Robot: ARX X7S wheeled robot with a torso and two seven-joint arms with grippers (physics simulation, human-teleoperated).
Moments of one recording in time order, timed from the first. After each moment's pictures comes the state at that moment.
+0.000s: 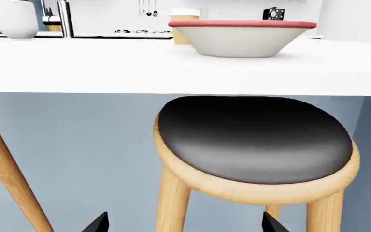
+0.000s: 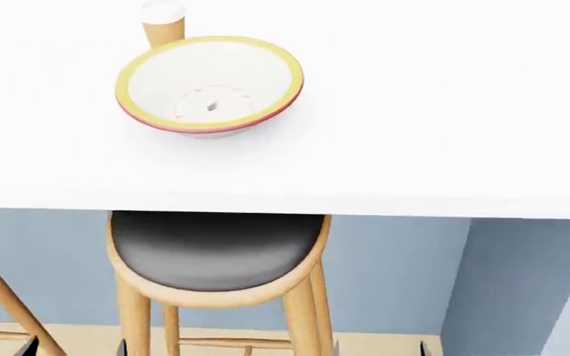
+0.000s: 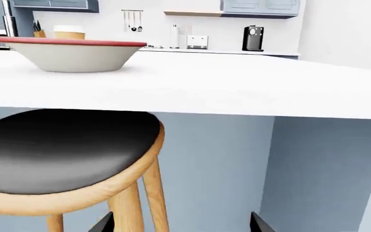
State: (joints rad) left arm -0.02 -0.18 0.21 0.00 -0.20 0.00 -0.20; right arm 0.01 0.19 -0.24 -0.02 0.15 -0.05 0.22
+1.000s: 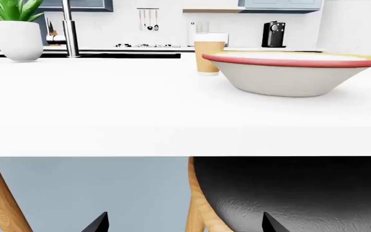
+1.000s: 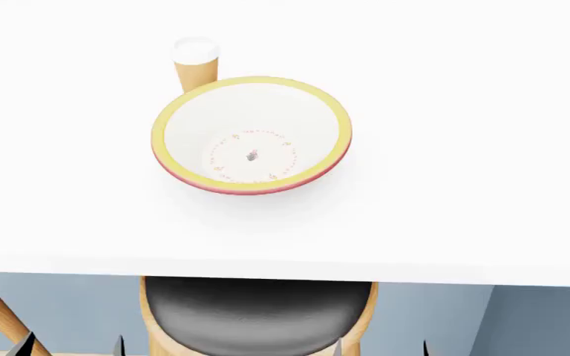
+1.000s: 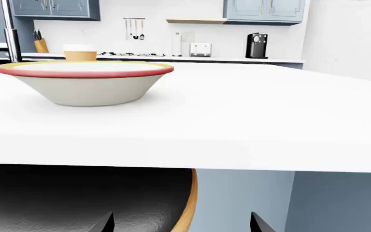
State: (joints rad) left arm -0.01 -0.21 0.23 0.01 -0.21 0.06 -0.21; right arm 0.00 0.21 -0.25 -0.02 0.17 -0.08 0.25
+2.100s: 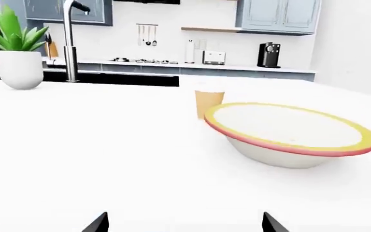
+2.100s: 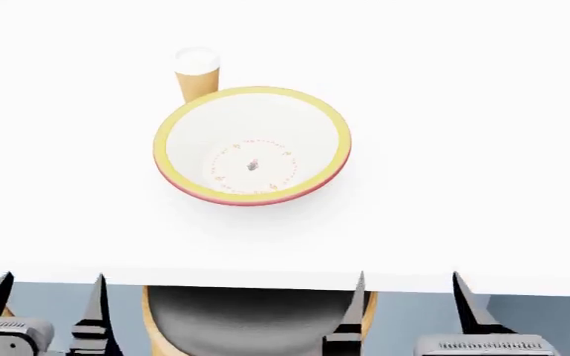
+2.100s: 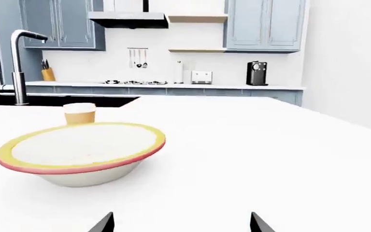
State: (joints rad) left arm -0.12 -0.31 0.22 0.26 -0.37 -0.22 -0.27; right arm 0.10 0.33 -0.22 -0.29 0.30 0.16 0.27
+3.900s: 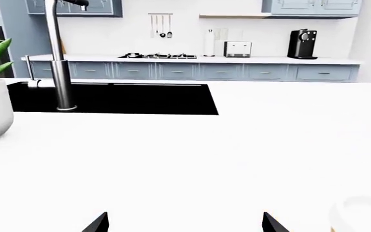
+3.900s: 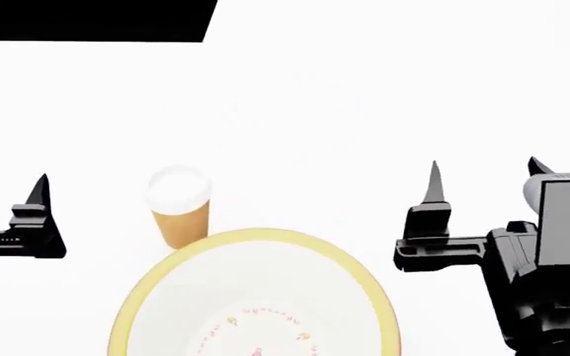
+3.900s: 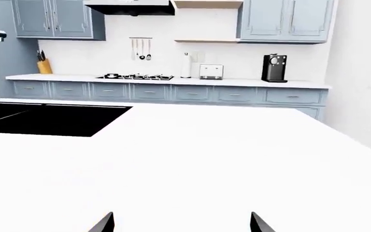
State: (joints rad) left arm -0.52 -0.44 0.12 0.14 -0.55 -0.57 -0.22; right arm 0.48 0.55 -0.04 -0.36 0.67 0.67 0.21
